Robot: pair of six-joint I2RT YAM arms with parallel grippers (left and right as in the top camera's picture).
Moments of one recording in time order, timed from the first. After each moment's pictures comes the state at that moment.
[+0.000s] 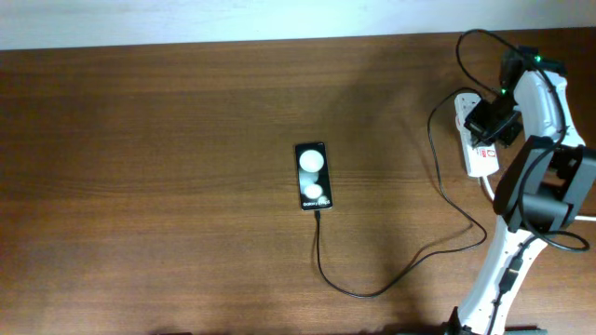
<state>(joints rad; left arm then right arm) 0.00 0.02 1.23 -1.46 -0.14 -0.36 -0.33 2.37 2.03 -1.28 -0.03 0.46</state>
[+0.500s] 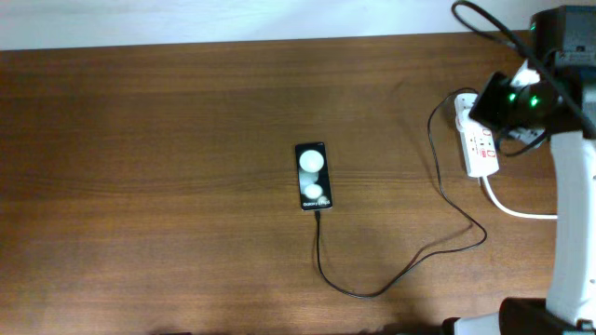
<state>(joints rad) 0.00 0.02 1.23 -1.46 -0.14 -0.36 -0.05 1.60 2.01 -1.52 0.00 0.46</state>
